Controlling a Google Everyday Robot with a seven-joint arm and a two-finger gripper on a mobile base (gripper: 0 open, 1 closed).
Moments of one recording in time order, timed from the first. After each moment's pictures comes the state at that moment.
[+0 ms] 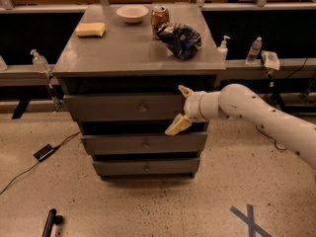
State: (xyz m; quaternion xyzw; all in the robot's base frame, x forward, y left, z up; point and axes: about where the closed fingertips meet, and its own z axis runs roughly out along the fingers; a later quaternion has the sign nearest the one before) arm 0.677 -0.070 0.701 -0.58 0.67 0.07 0.46
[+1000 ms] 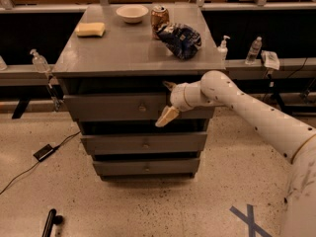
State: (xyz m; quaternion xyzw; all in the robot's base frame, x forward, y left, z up) arm 0.748 -0.030 0.664 -0.62 0.64 0.11 0.44
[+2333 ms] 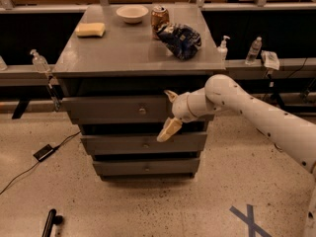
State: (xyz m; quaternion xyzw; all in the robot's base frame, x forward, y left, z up) arm 0.675 -0.034 0.650 -0.62 0.66 0.17 0.37
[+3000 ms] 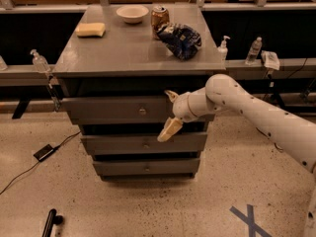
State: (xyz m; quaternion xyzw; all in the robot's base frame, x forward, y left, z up) arm 0.675 -0.034 0.655 -0.62 0.67 0.17 0.37
